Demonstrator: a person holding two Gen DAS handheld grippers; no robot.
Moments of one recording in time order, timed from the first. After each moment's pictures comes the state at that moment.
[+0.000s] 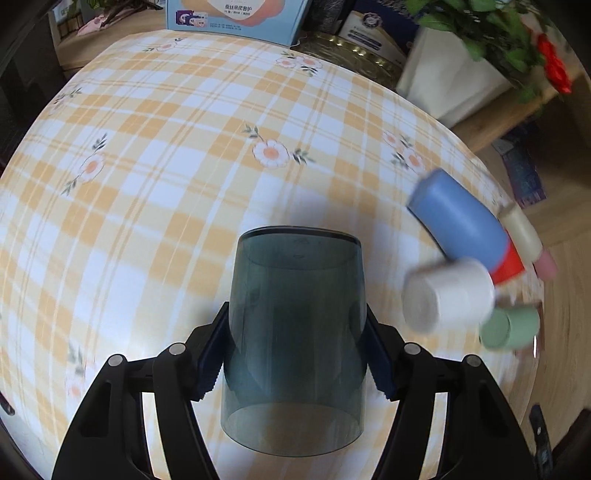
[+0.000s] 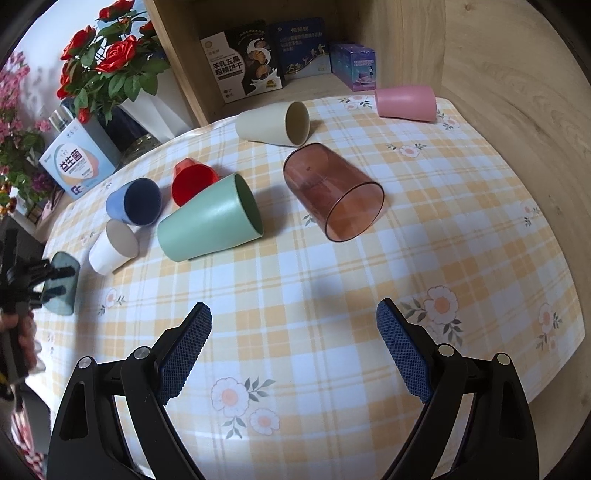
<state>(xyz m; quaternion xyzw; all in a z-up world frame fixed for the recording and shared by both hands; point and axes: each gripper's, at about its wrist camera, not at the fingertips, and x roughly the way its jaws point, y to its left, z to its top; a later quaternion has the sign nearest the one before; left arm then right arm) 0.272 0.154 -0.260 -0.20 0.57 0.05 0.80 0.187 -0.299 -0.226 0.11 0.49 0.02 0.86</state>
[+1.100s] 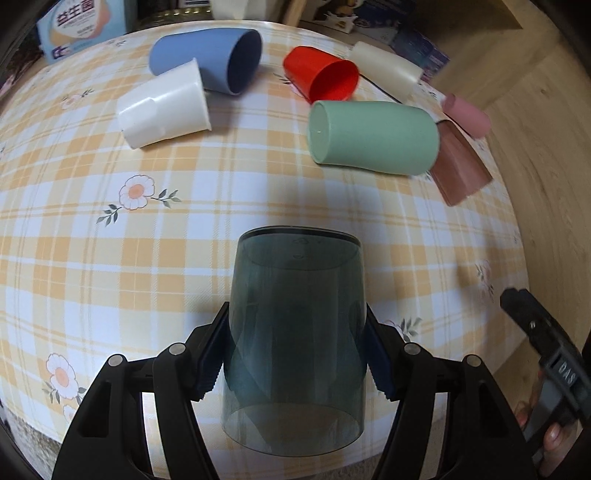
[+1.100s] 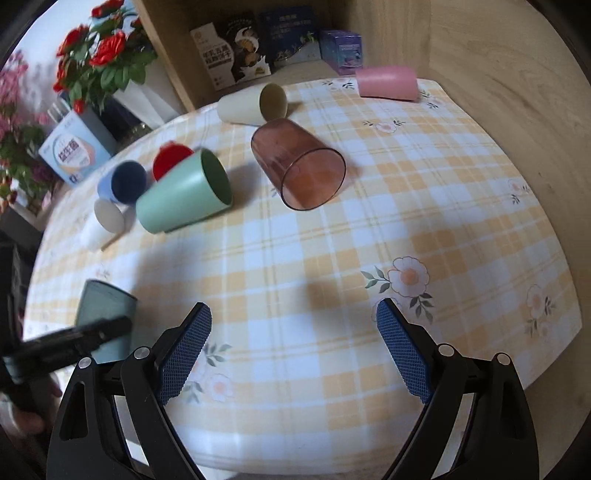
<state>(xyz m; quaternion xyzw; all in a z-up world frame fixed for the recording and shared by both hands) 0.192 -0.076 -0.272 -0.11 0.59 -0.07 0.79 0.167 -0.334 -0.242 0.10 0.51 0.02 0.85</state>
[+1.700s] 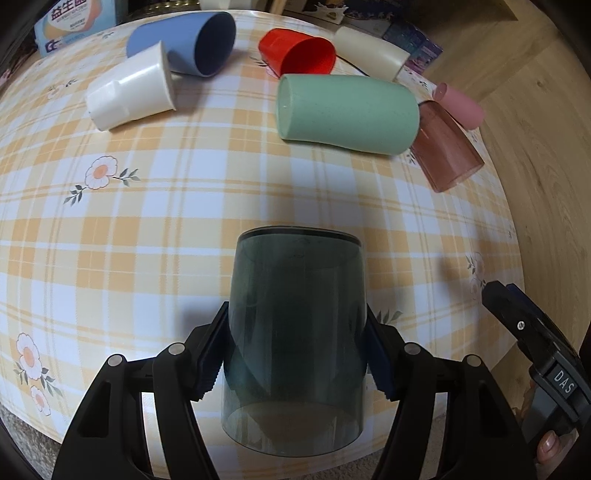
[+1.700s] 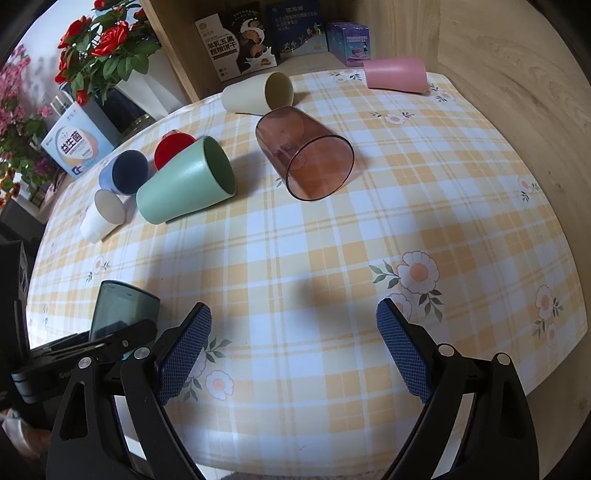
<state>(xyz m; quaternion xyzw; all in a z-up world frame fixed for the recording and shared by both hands) 0.185 -0.104 -0.281 -0.12 0.60 -0.09 0.79 0.169 -0.333 -0.249 0.11 0.52 0.04 0.84</state>
